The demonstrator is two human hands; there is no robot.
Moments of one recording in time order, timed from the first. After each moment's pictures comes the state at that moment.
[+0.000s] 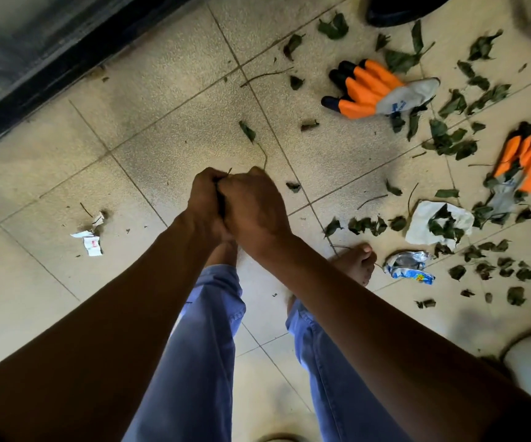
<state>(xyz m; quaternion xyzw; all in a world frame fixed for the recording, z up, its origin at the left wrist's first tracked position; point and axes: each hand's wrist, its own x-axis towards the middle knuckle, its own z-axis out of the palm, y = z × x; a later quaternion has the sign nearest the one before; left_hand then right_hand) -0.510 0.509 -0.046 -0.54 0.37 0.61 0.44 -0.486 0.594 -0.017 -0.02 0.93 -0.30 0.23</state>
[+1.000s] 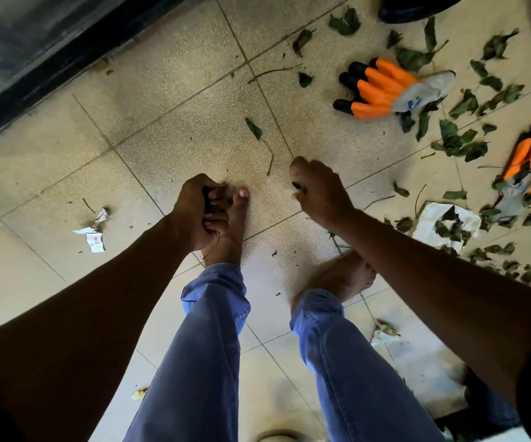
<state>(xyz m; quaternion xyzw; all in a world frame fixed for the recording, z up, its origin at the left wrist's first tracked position) -0.502 0.467 -0.066 -0.52 0.34 0.61 0.49 -0.462 0.710 -0.113 0.01 0.91 -0.28 0.30</state>
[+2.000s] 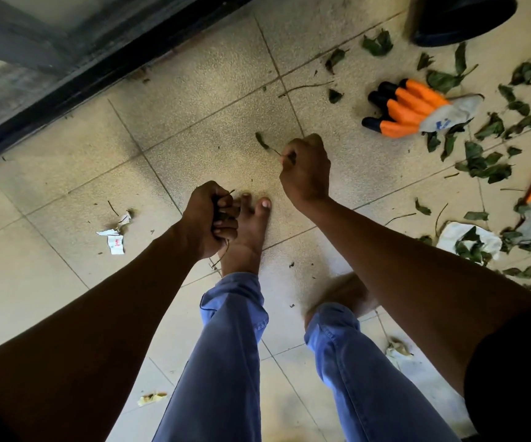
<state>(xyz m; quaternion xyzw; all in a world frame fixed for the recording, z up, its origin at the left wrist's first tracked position) -0.508 0.437 -0.065 -0.54 0.32 0.62 0.47 -0.523 0.624 -0.128 0.18 0.91 -0.31 0.19</state>
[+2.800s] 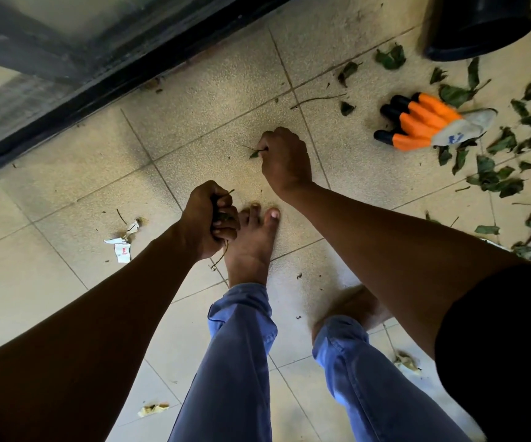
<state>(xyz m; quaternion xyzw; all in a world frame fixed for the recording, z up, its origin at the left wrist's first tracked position) -0.525 0.418 -0.072 -0.54 0.32 0.63 0.46 -0.568 0.581 -0.150 0.03 0.94 -0.26 0.21</state>
